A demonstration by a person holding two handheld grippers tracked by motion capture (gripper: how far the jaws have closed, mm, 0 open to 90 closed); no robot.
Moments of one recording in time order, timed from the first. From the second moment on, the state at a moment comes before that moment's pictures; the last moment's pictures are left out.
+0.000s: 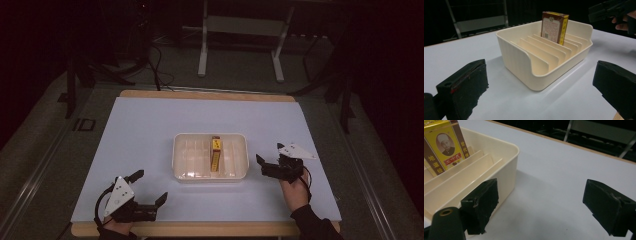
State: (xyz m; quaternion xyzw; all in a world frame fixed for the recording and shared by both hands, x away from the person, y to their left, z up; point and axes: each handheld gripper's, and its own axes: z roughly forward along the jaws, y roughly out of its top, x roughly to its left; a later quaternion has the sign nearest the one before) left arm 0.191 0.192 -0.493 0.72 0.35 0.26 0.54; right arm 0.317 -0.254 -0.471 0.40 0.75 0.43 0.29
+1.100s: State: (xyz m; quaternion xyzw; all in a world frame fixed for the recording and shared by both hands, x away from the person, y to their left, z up) left arm 0.194 0.190 -0.494 0.73 0.35 0.25 0.53; right arm 0.321 -0.263 -0.471 0.41 0.75 0.45 0.27
